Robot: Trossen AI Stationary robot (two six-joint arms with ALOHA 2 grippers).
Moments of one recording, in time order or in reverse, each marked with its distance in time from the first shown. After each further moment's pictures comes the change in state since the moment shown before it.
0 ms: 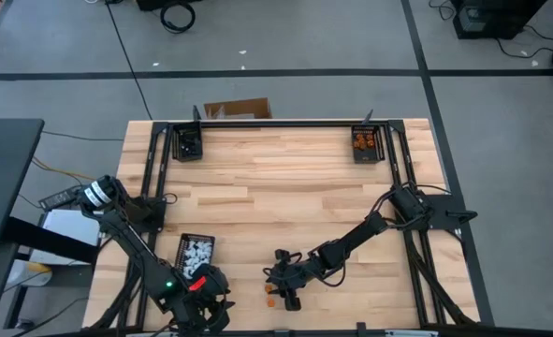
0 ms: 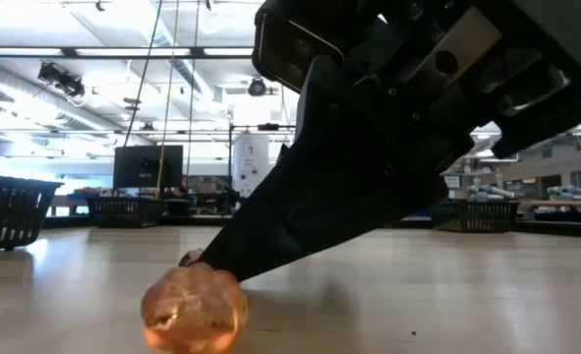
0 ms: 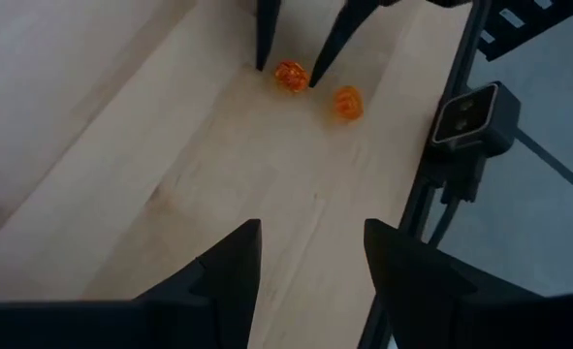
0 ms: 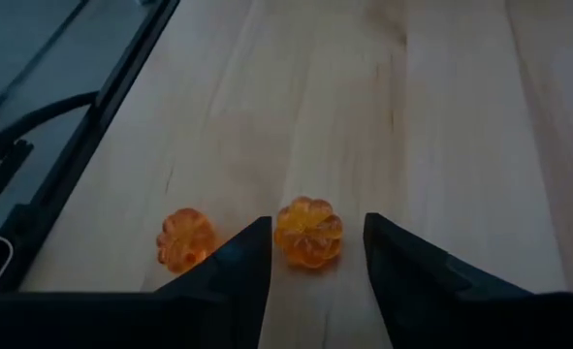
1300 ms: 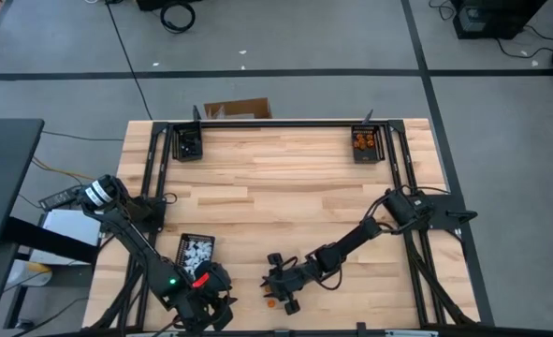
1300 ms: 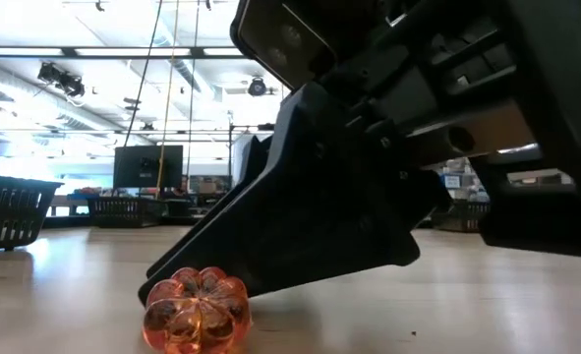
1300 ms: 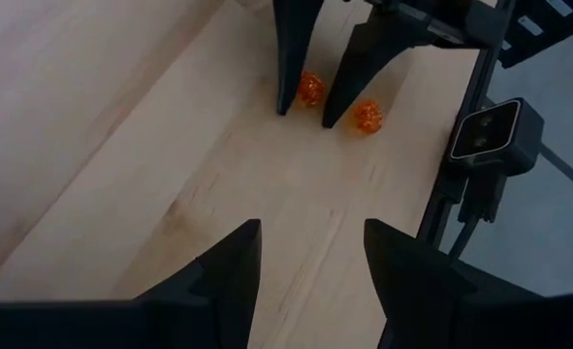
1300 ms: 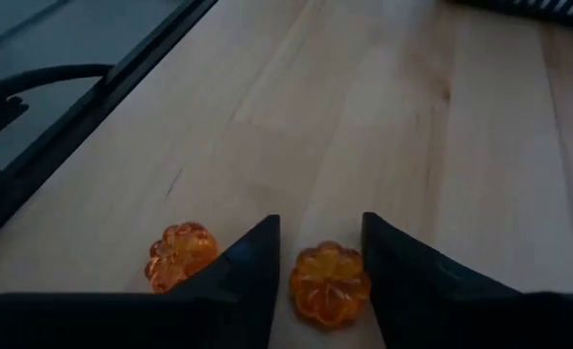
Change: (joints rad) left arm 0.029 0.000 0.000 -0.017 0.010 0.003; right arm 0.000 0.078 0.029 0.082 0.016 -0.276
